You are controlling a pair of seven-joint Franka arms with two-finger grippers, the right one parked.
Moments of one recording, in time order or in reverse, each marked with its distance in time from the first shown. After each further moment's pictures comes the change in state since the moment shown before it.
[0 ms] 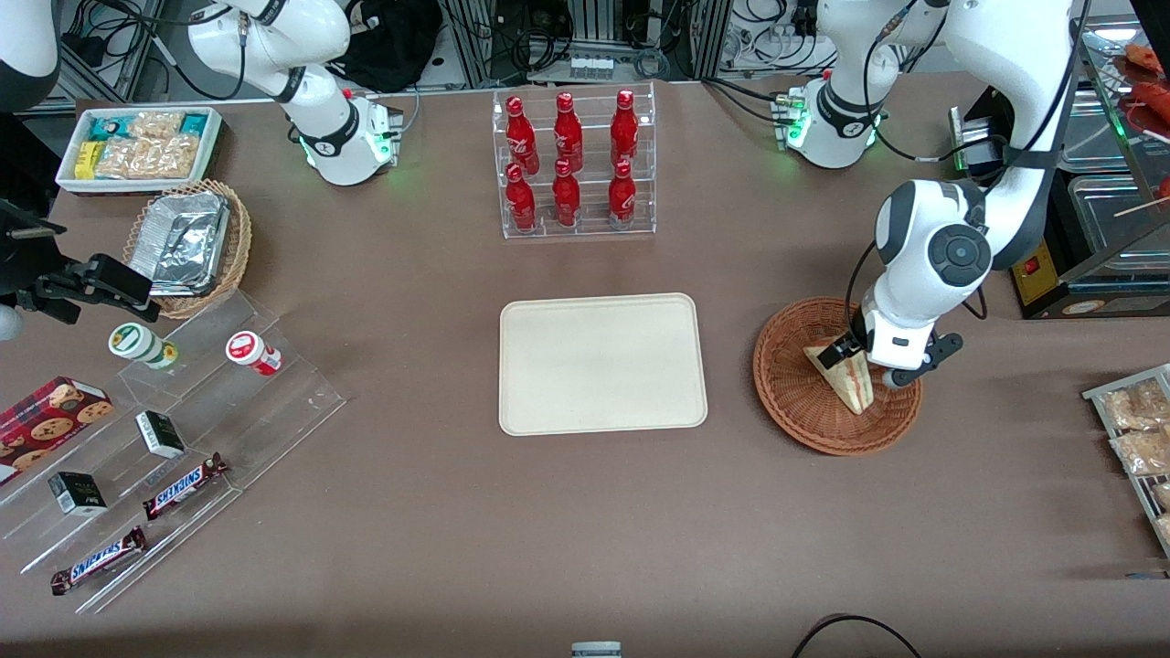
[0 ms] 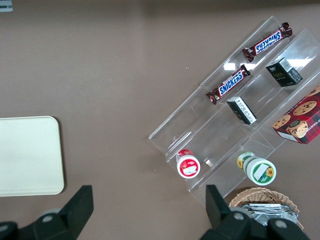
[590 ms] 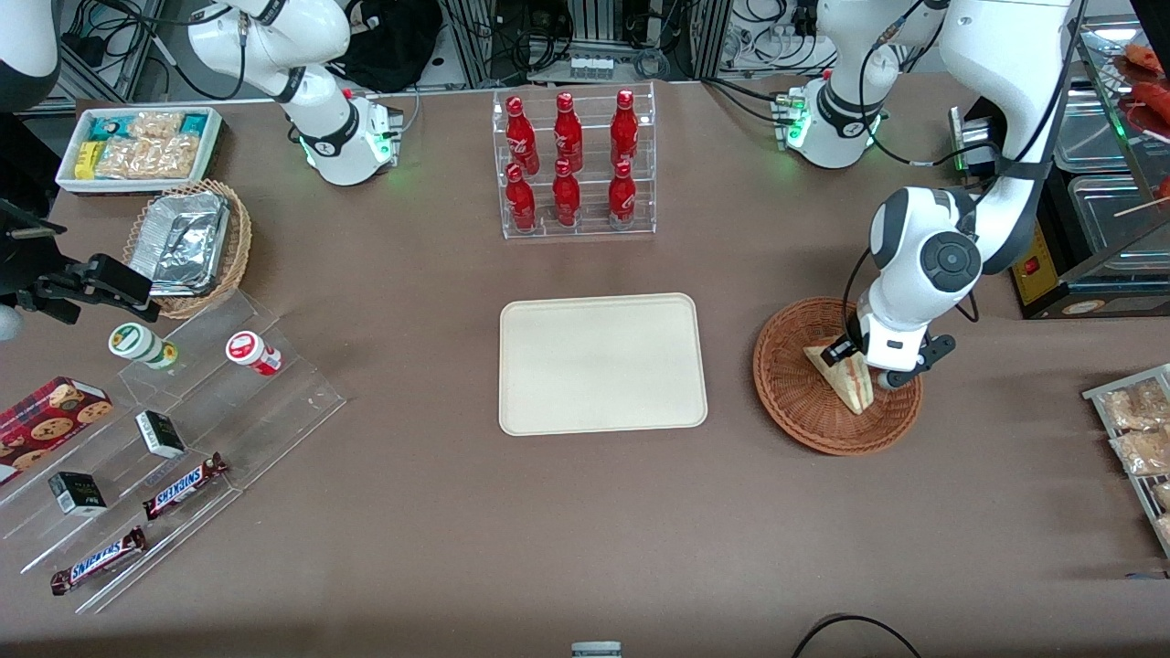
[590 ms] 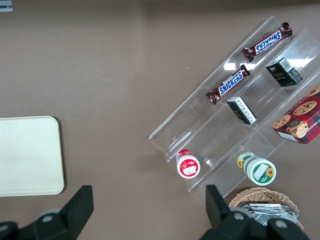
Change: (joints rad) arm 0.001 0.021 0.002 -0.010 0.000 0.023 -0.011
